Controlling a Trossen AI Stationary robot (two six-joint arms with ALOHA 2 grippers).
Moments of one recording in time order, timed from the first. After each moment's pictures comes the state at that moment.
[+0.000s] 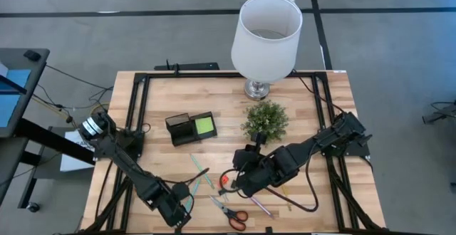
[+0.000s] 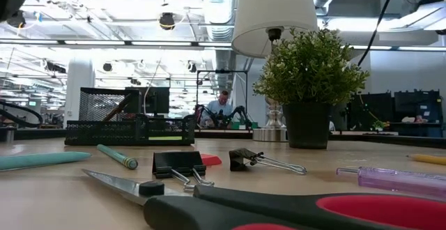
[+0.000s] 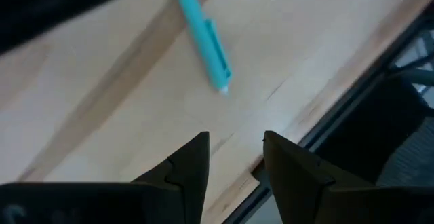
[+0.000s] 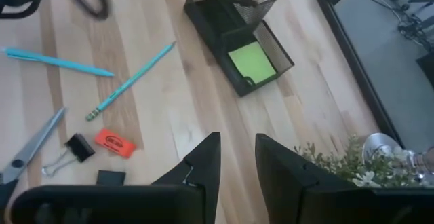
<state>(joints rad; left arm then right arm) -0.81 1.74 1.08 -0.54 0.03 -1.61 0.51 1.92 1.91 -1.19 0.68 0.52</state>
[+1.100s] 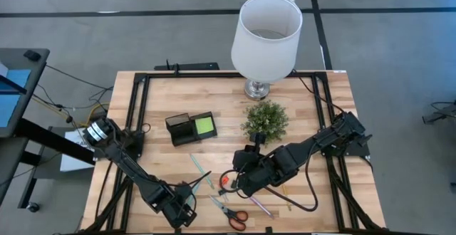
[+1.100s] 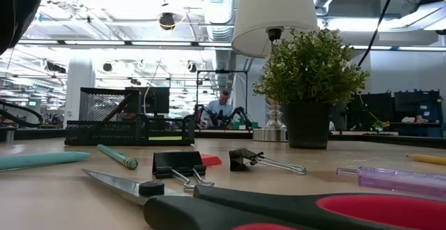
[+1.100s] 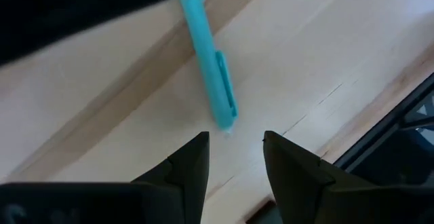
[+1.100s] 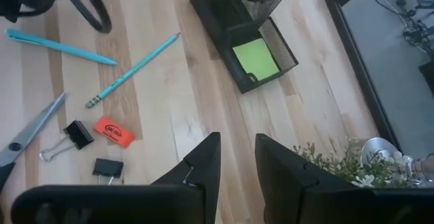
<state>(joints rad) -0.81 1.82 1.08 -0.47 -0.04 -1.71 0.51 1.92 1.91 -1.20 0.65 0.46</state>
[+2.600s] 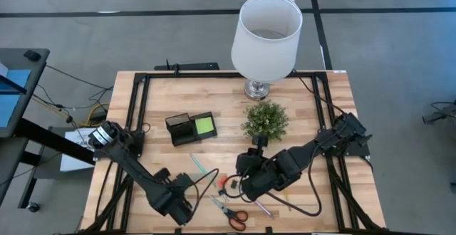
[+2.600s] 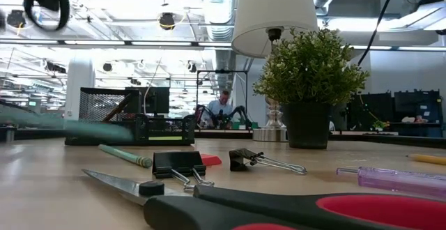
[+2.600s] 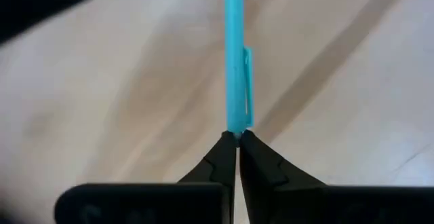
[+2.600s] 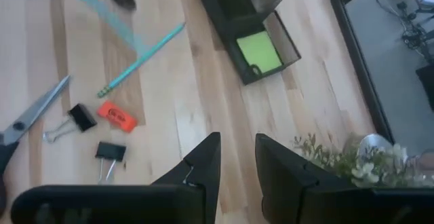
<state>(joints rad) -0.77 1.89 1.37 -1.19 -0.13 -1.45 0.54 1.92 1.91 -1.25 0.65 0.48</state>
